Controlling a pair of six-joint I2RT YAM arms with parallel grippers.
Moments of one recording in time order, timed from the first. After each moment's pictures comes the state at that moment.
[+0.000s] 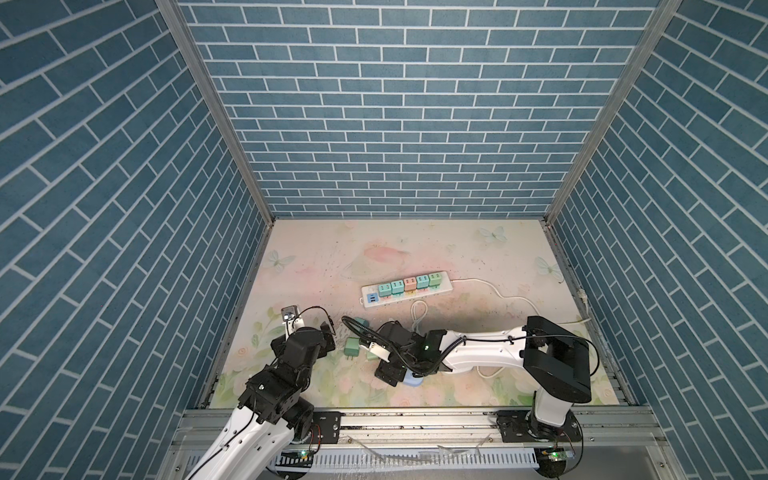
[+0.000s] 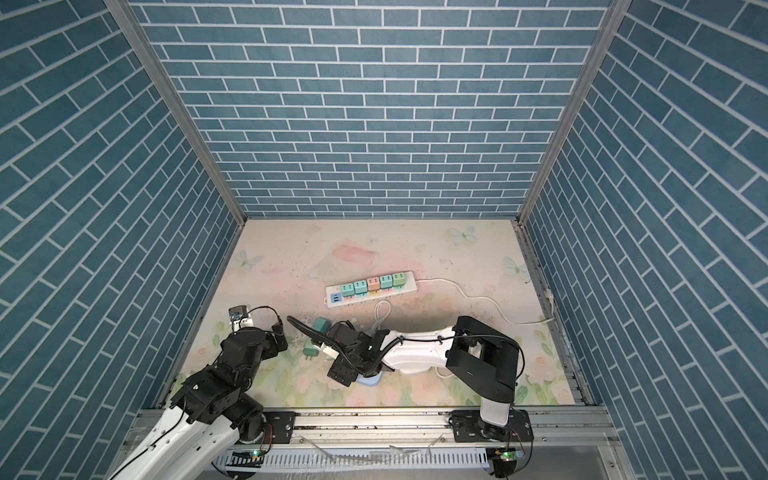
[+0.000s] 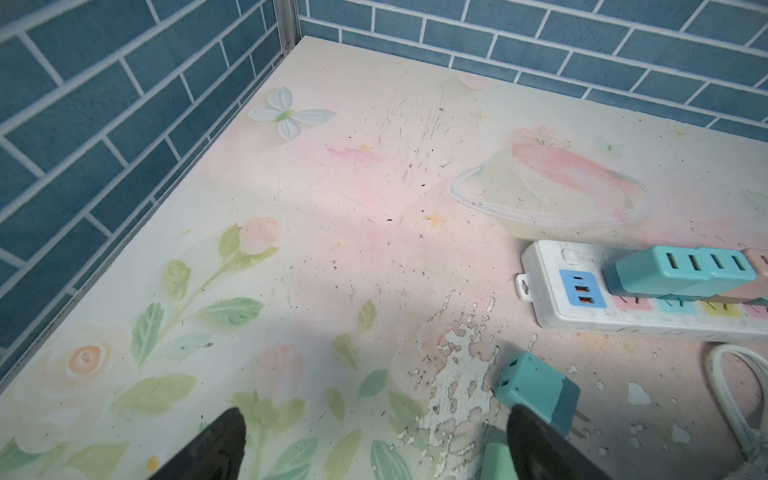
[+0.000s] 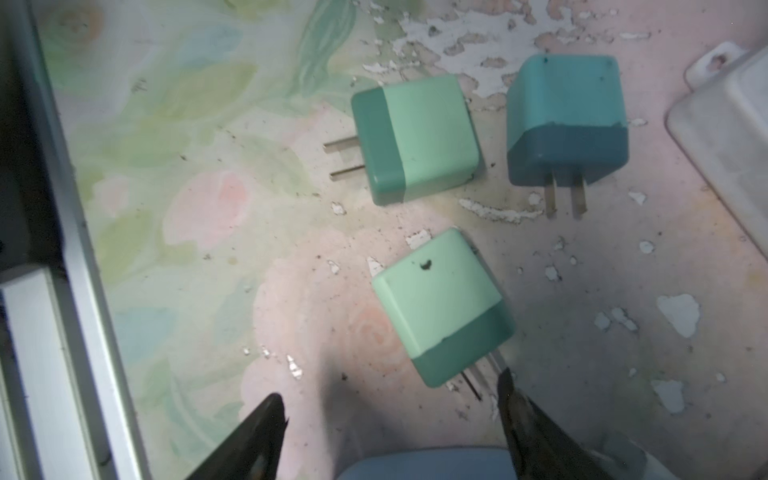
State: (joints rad) left arm -0.52 0.39 0.40 -0.71 -0.56 -0.55; right arm 1.26 1.80 1.05 -0.24 0.00 -0.02
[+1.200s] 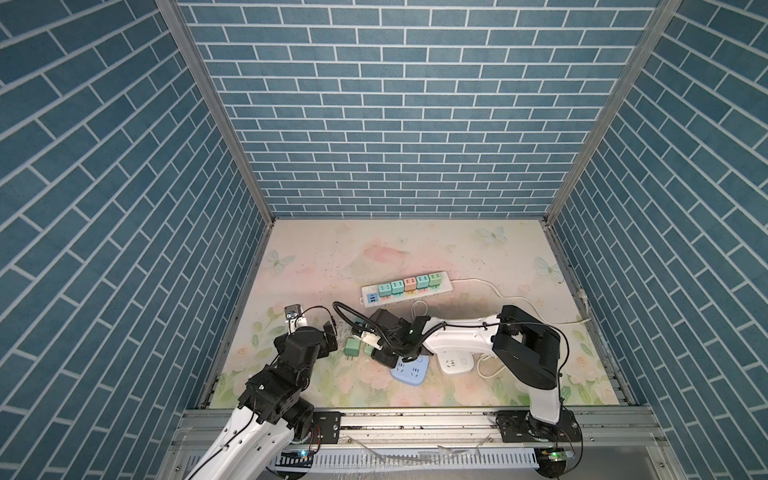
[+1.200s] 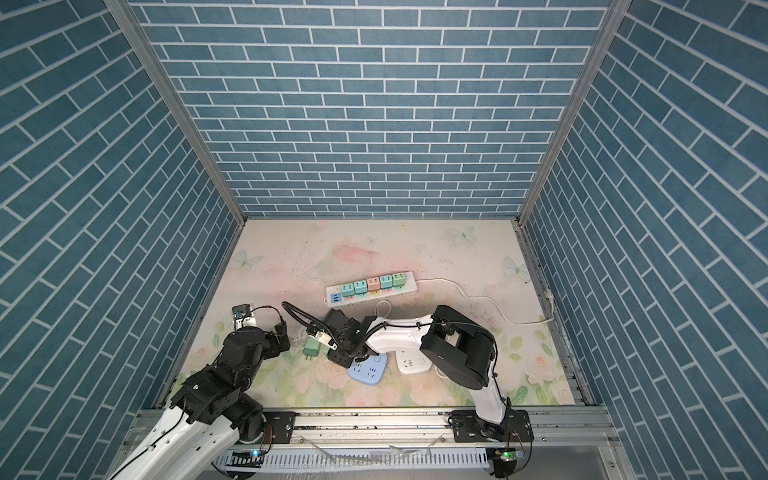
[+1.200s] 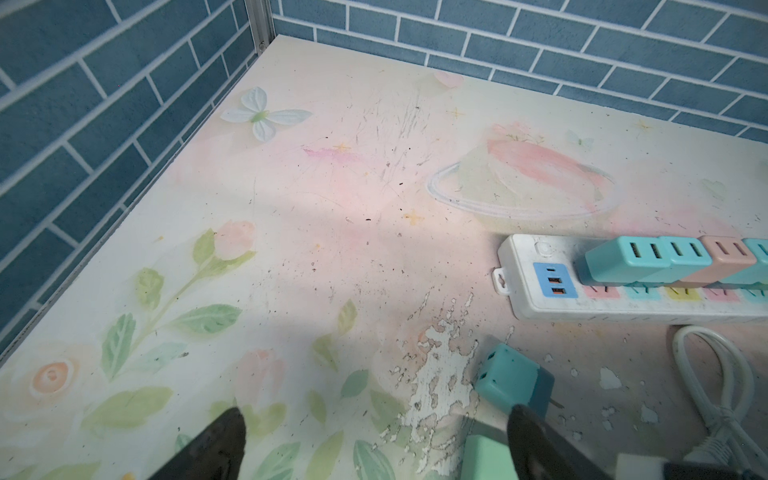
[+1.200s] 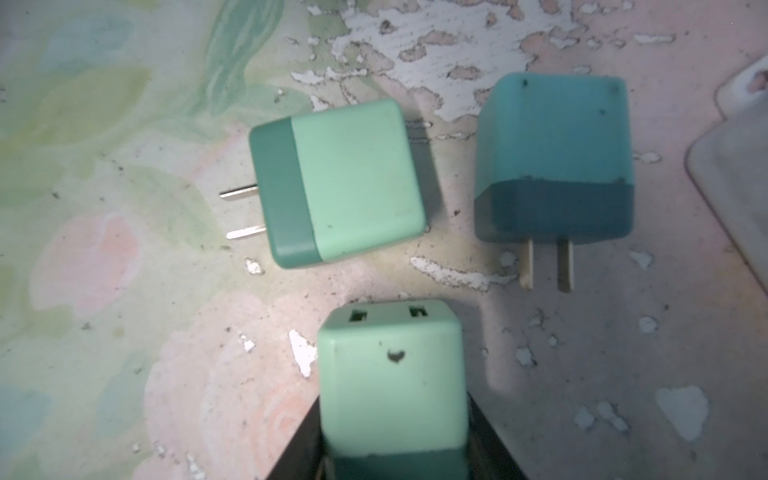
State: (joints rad) left arm -0.52 0.39 0.40 -0.69 -0.51 -0.52; right arm 1.21 1.97 1.23 -0.29 -0.05 -0.09
